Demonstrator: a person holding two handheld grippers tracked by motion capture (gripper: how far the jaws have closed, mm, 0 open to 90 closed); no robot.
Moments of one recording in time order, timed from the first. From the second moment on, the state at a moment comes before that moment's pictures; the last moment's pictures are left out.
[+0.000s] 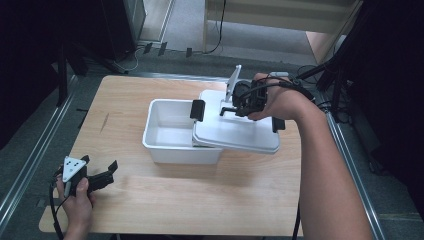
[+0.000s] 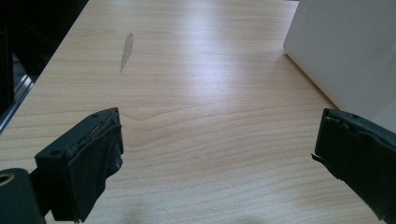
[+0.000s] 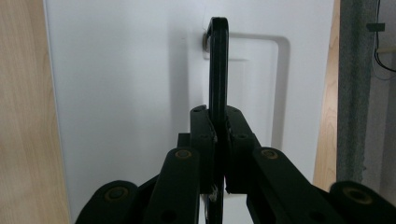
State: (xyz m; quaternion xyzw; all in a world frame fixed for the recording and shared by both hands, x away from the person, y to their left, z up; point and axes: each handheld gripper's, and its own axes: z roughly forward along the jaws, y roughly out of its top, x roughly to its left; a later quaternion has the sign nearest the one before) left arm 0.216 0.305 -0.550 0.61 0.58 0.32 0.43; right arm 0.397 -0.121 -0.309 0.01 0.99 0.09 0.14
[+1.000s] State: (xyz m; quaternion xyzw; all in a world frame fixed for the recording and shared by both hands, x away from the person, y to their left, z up) left arm 0.216 0.304 -0.551 0.61 0.58 0.32 0.43; right arm 0.400 -0.059 -0.316 -0.01 0.99 0.09 0.13
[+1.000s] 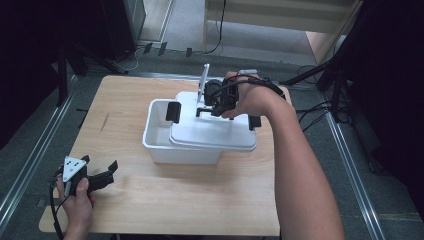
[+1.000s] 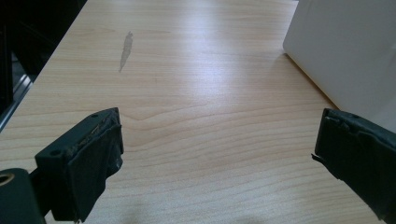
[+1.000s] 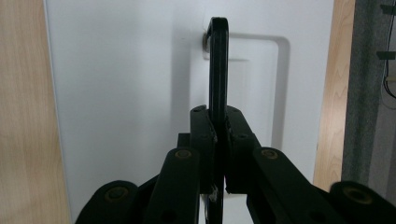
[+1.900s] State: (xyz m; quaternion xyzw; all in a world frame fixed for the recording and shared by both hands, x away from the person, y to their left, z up) left arm 0.216 0.306 -0.551 0.61 0.58 0.32 0.44; right arm 0.404 -0.003 -0.323 -0.04 0.99 0.09 0.11
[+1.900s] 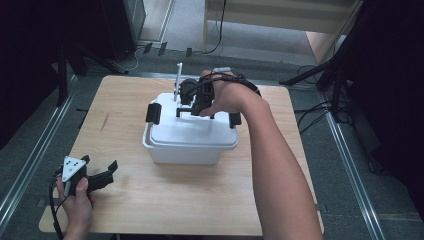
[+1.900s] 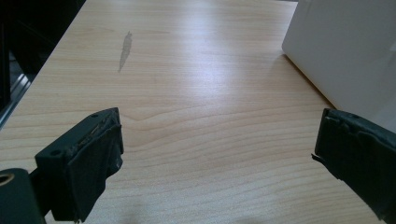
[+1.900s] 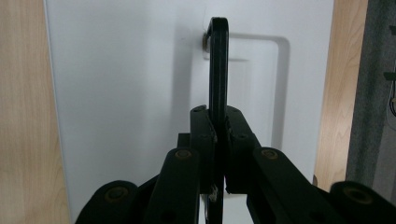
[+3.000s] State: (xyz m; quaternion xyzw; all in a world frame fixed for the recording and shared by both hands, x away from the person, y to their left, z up) left arm 0.216 0.307 -0.551 0.60 0.58 0.31 0.44; right arm 0.412 0.030 -0.342 -0.04 0.99 0.08 0.10
